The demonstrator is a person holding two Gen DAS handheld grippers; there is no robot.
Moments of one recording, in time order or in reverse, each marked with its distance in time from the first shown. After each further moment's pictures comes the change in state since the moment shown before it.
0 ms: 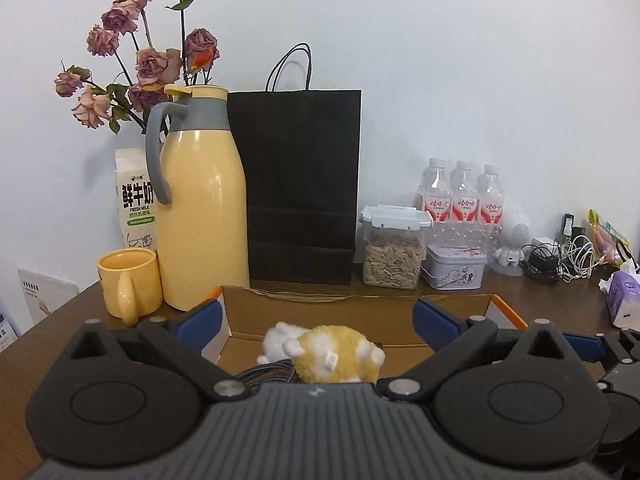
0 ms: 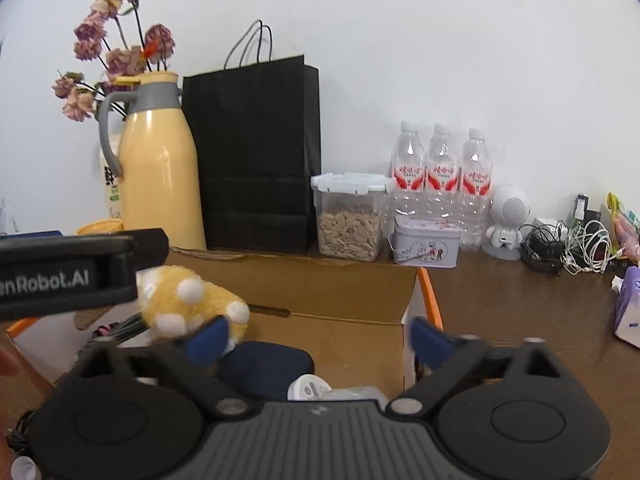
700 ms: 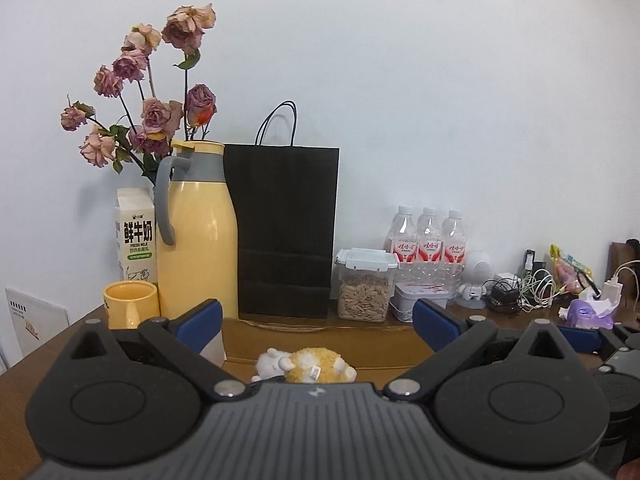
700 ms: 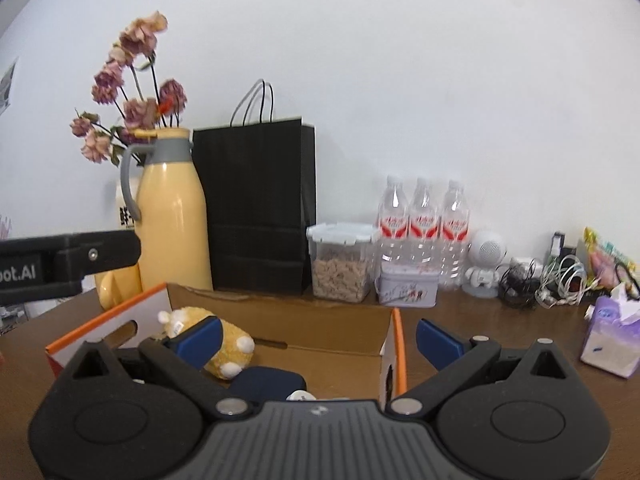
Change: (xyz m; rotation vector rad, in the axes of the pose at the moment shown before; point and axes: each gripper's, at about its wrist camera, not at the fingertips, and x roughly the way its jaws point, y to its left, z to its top) left arm -0.072 0.015 0.010 -0.016 -0.117 -0.090; right arm -0.072 -0.008 0.007 -0.013 -0.137 -0.015
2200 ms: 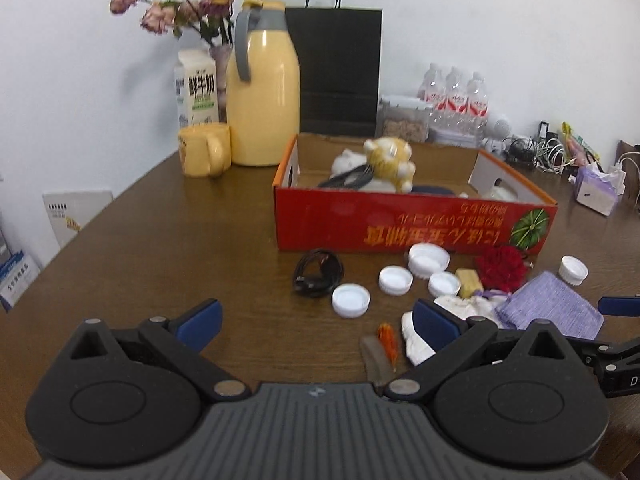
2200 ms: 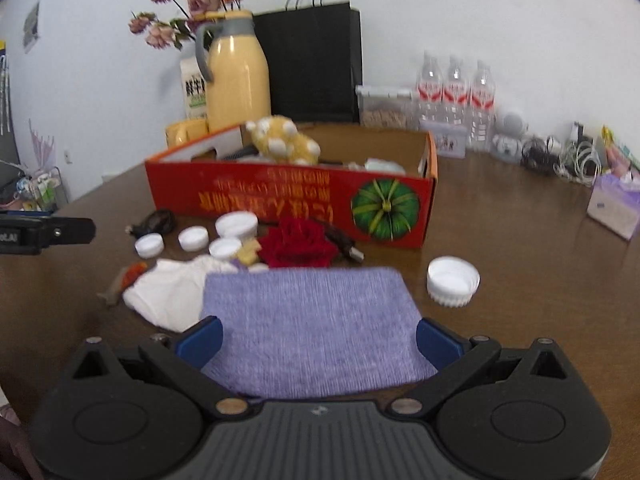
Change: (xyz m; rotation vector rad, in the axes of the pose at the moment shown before) left arm -0.099 0.079 -0.082 0.024 0.402 0.049; right arm -0.110 0.019 -0.102 -0.009 0.362 0.125
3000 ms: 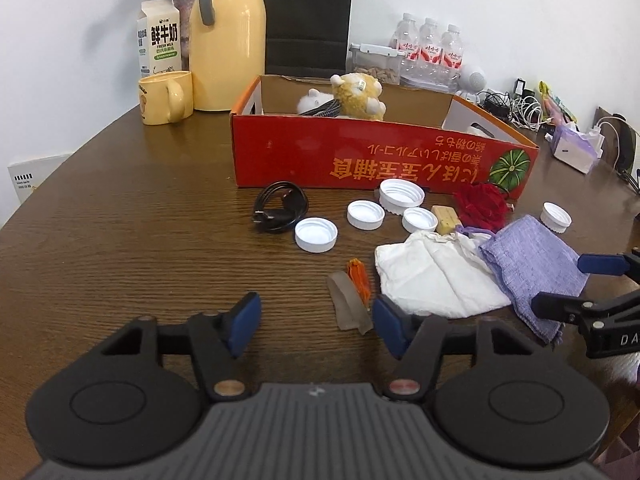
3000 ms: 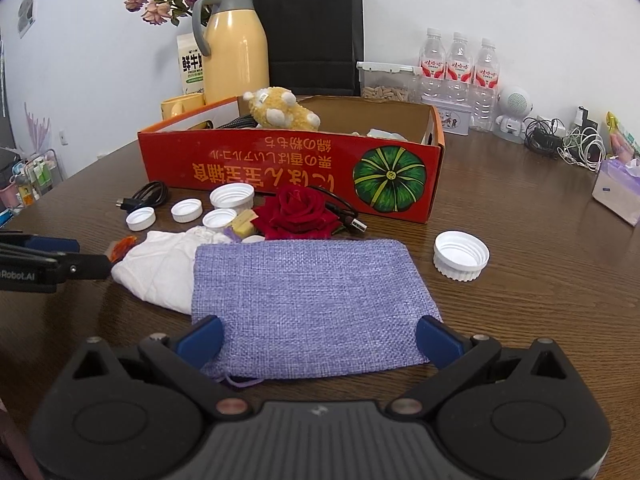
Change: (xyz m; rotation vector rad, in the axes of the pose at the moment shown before) left arm 0.020 -0.009 -0.025 0.023 0.119 -0.094; right arm 0.013 0.002 -0.006 -0.012 0.056 -0.008
